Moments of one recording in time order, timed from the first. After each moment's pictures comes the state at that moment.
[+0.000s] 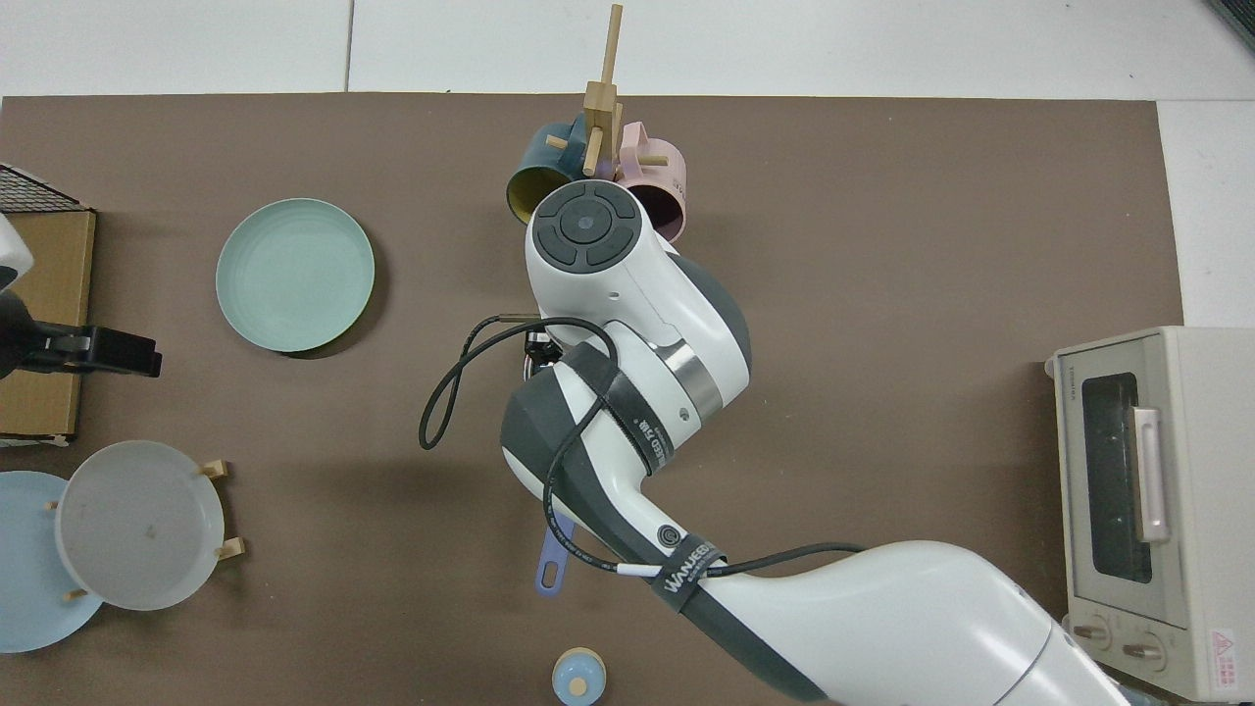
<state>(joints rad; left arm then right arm) 0.09 -0.03 -0.03 -1.73 0.00 1.69 0.16 0.41 0.66 0.27 -1.19 -0.10 1.74 0.76</state>
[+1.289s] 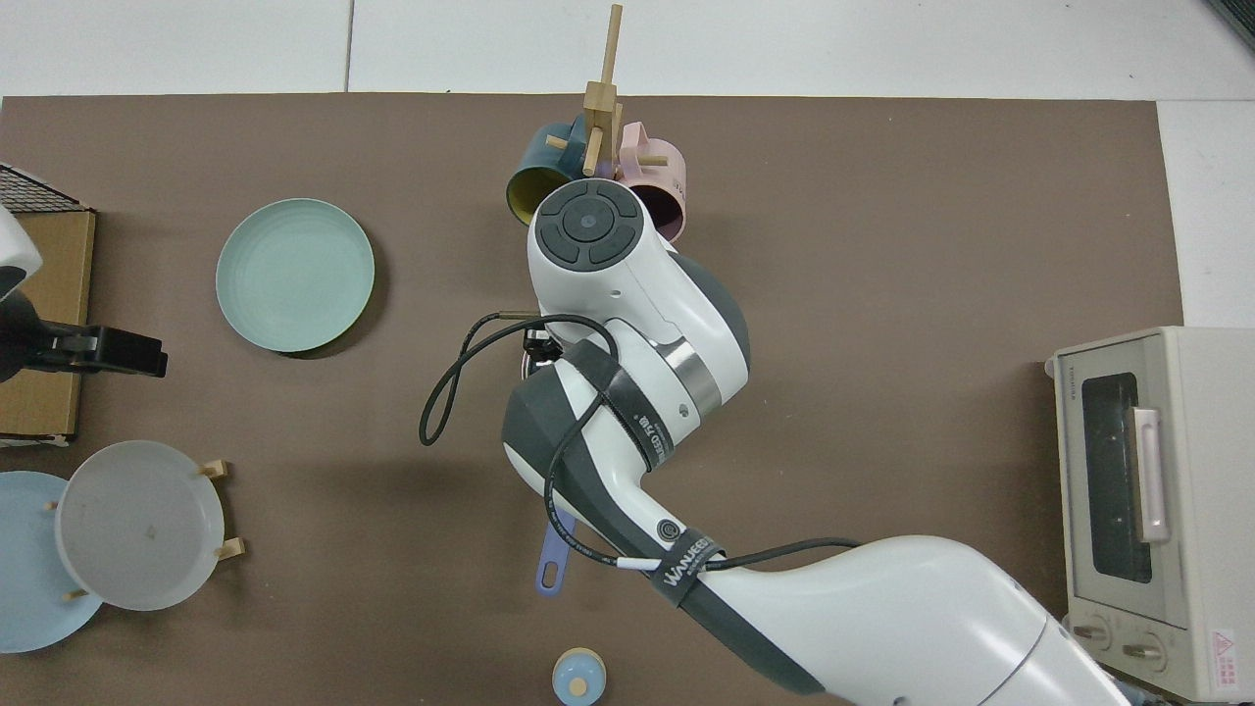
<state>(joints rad) 0.09 -0.03 -0.03 -1.73 0.00 1.69 0.16 0.40 0.67 0.28 -1.18 -0.10 1.75 0.76</state>
